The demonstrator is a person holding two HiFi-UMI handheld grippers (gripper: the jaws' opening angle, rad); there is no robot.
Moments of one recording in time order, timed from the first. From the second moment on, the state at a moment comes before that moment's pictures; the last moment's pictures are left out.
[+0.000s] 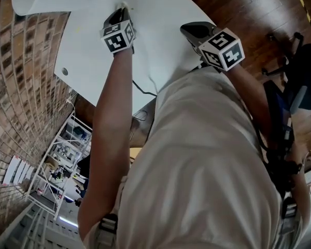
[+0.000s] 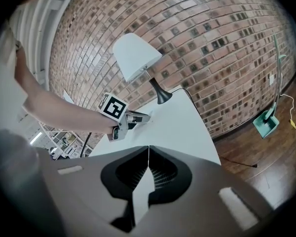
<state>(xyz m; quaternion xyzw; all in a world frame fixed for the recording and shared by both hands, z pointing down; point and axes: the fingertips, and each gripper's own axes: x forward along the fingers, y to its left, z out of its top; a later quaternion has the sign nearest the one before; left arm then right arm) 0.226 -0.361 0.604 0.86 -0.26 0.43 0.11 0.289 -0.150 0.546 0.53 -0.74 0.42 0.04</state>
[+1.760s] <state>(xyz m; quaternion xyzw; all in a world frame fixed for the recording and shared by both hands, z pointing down) 0.207 -0.379 0.593 0.84 -0.34 0.39 0.12 0.308 -0.116 0.549 0.56 -0.71 0.43 0.04</state>
